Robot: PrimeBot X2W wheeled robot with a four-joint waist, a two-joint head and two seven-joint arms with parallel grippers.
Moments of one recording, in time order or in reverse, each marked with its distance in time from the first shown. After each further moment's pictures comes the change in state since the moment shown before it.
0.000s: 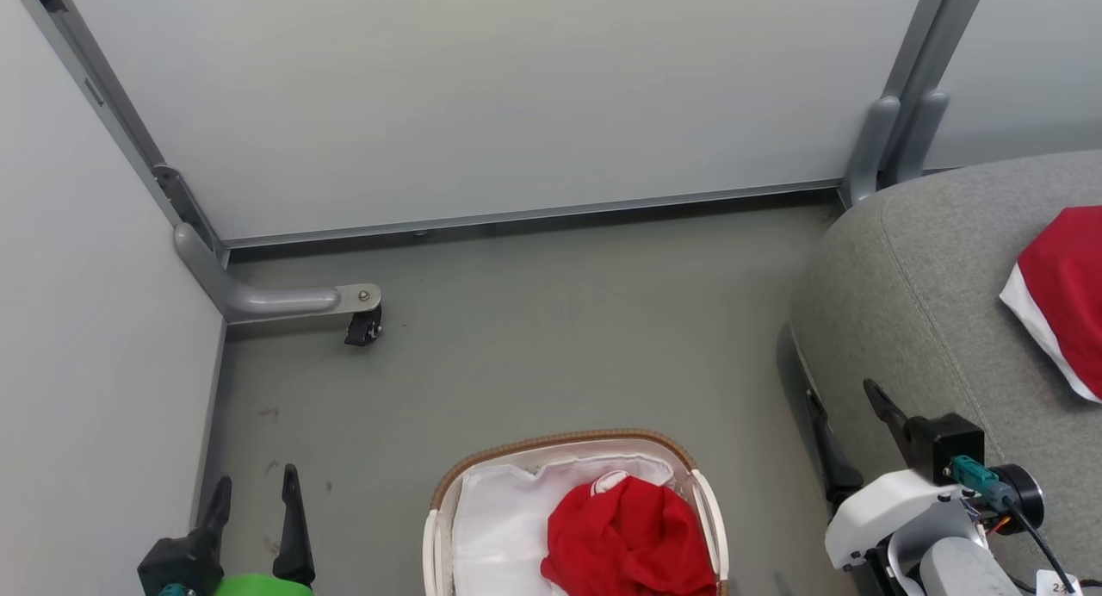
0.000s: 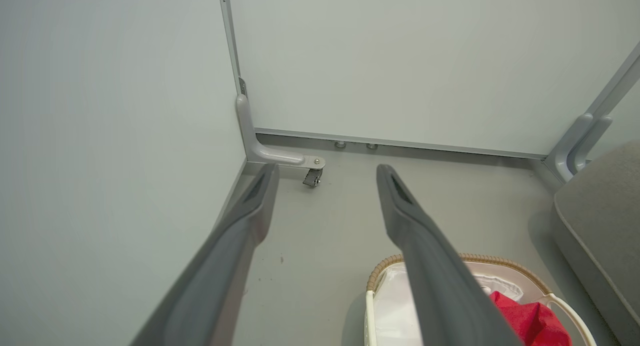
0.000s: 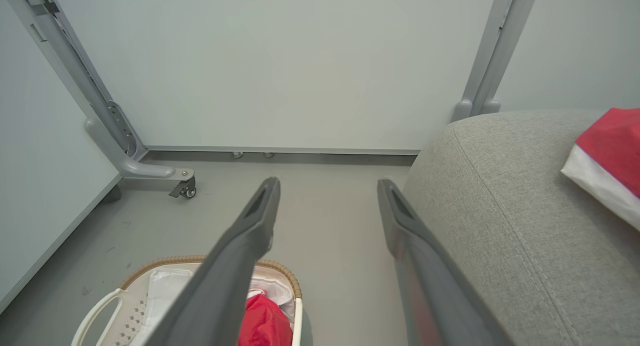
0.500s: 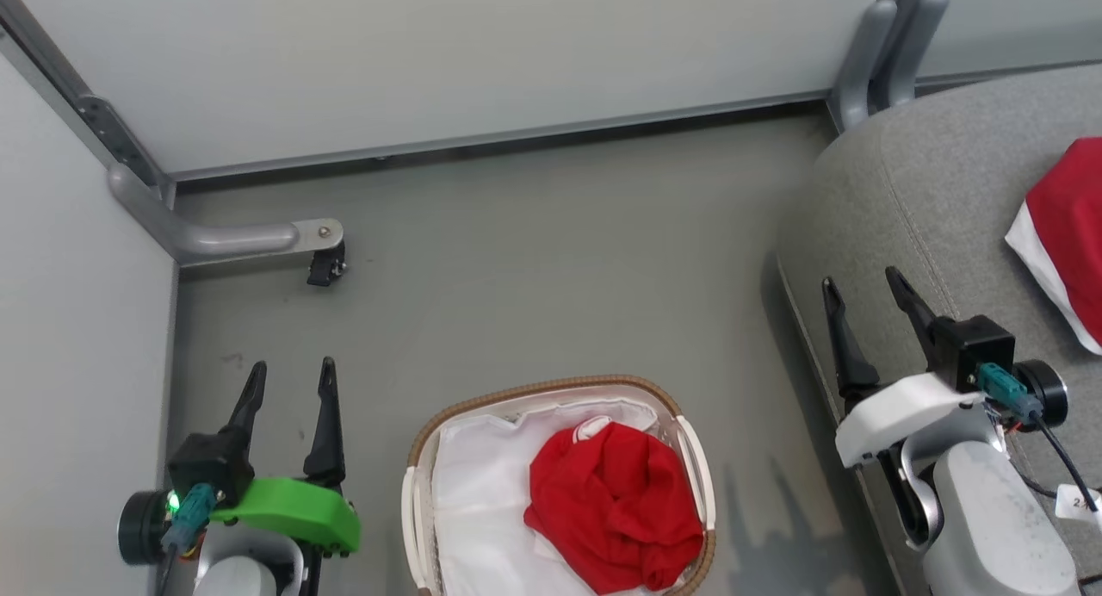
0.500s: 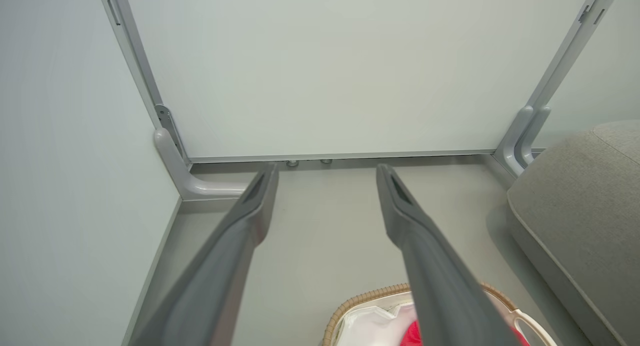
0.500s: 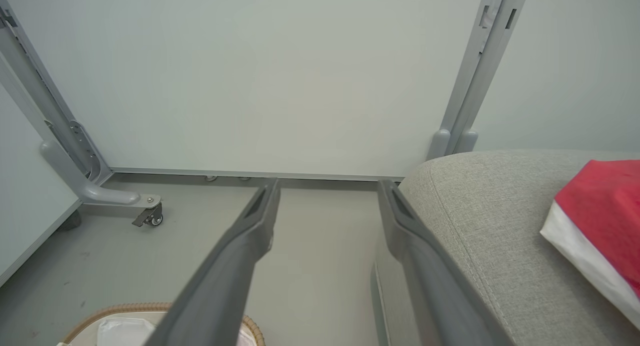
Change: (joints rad) left arm -0.179 0.017 -0.115 -0.007 -0.003 0.000 0.000; right arm -0.159 -0.017 -0.032 -0.039 -0.028 0.000 0.000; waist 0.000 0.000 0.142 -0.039
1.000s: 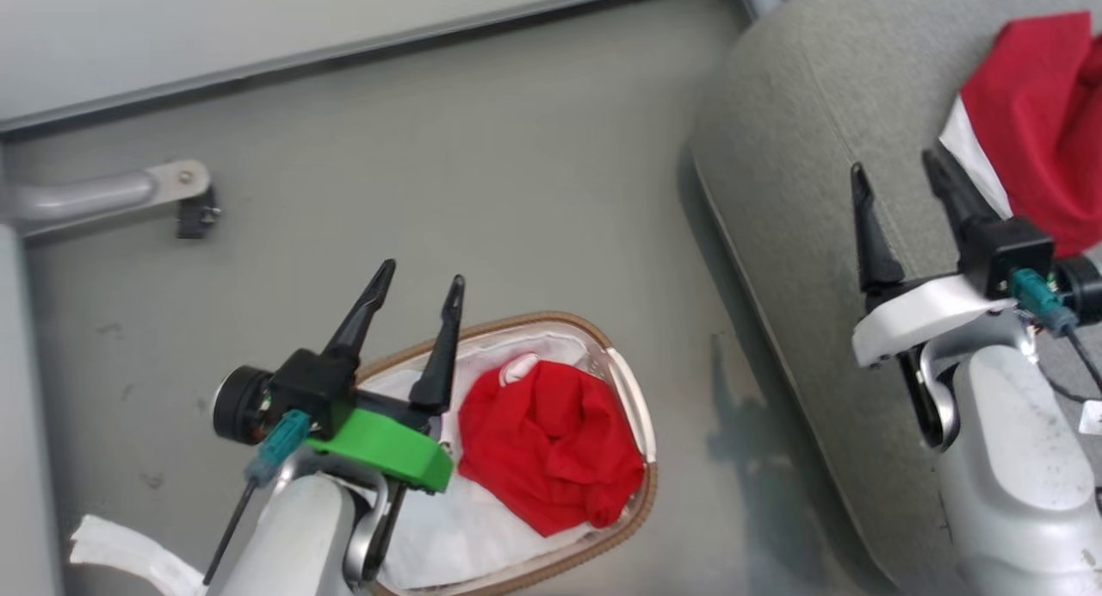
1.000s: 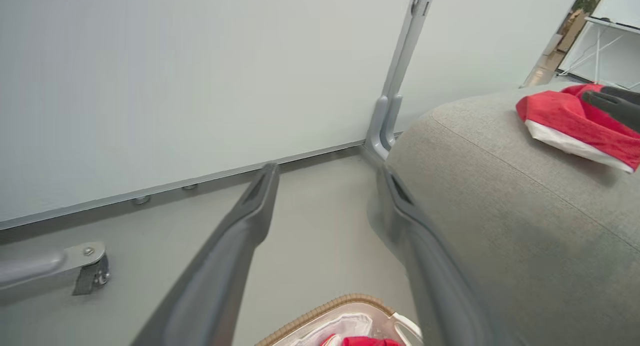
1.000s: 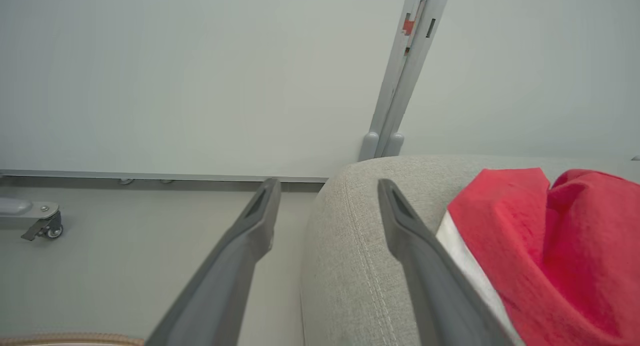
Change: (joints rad) left arm -0.139 0.045 -0.306 -0.113 -0.087 0.000 0.000; right arm -0.159 -0.008 -0.055 -0.021 -0.074 0.000 0.000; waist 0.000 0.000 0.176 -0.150
